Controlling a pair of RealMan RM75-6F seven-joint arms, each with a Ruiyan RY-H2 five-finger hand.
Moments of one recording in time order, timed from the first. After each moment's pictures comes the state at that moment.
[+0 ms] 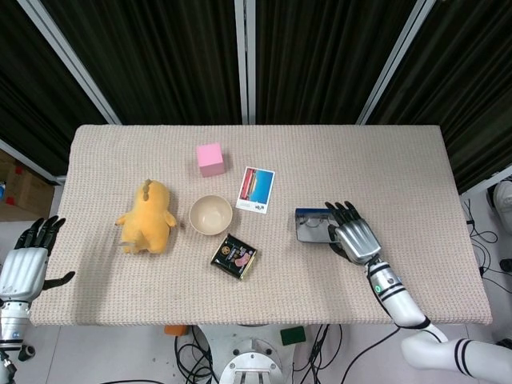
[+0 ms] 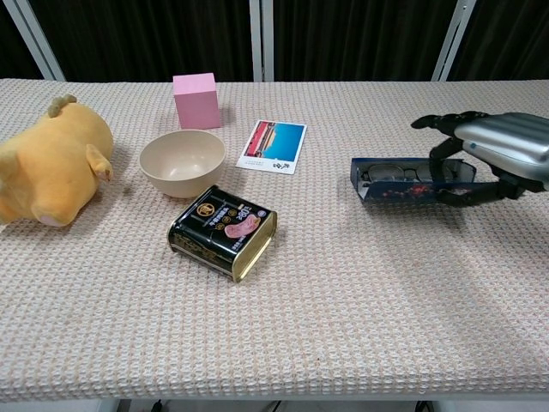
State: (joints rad) left arm -0.10 -1.18 -0.03 -1.51 1.45 1.42 0.03; right arm 0.53 -1.41 0.02 -1.57 -1.32 1.08 -0.37
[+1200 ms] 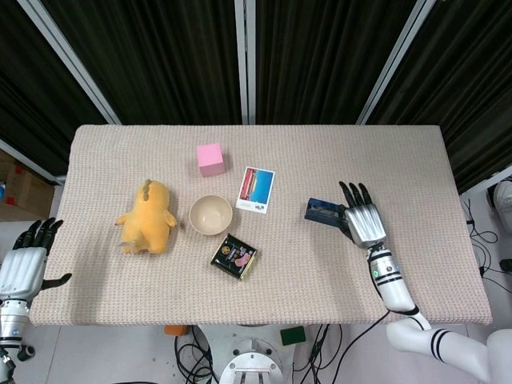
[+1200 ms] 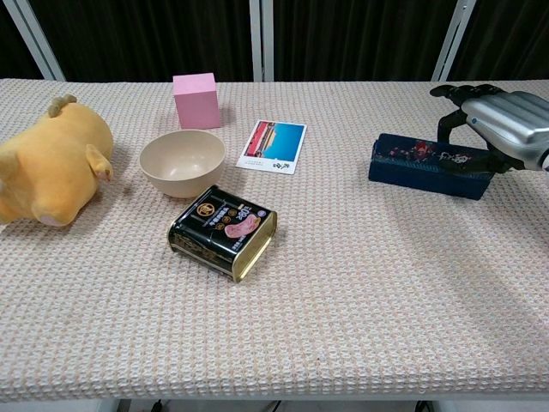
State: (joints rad) left arm -0.11 -1.16 -0.04 -1.55 1.38 1.36 0.08; right arm 0.54 -1.66 0.15 -1.17 -1.32 1.16 -0.31
